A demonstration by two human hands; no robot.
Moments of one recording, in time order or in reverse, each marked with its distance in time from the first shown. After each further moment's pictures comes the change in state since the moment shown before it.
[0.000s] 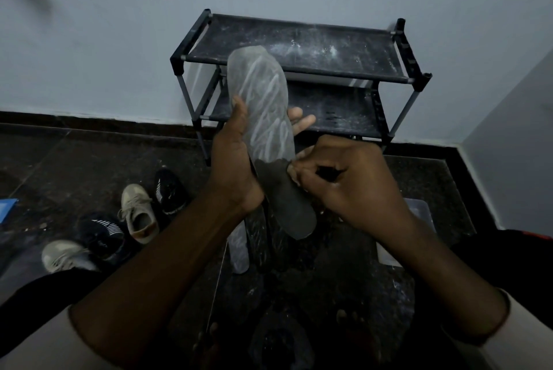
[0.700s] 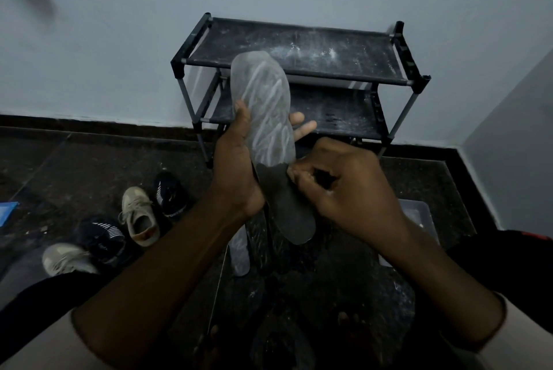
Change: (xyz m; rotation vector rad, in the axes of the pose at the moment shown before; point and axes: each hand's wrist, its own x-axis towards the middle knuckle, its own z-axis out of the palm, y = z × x) left_hand -0.002 -0.002 0.002 -0.025 -0.041 -0.019; right_hand -0.002 -0.007 0.006 -0.116 0.033 0.000
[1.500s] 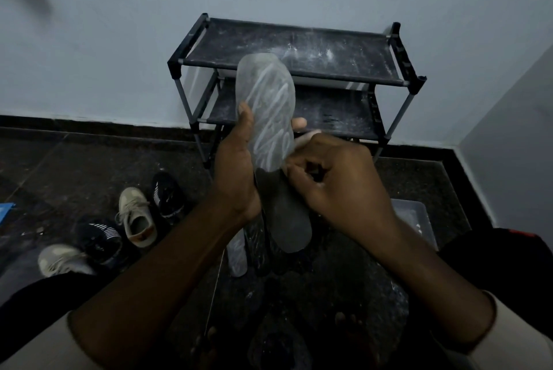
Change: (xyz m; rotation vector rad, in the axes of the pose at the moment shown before) left_hand -0.010 0.000 0.013 0.082 0.099 0.050; right_hand 0.006 -0.007 0.002 0.006 0.025 0.061
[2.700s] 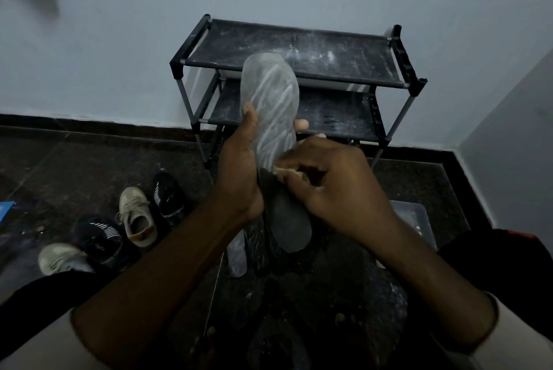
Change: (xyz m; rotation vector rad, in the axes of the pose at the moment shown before) left_hand 0.005 -0.007 -0.005 0.024 -0.006 0.001; right_hand 0.000 -0.004 -0.003 0.046 -0.077 -0.015
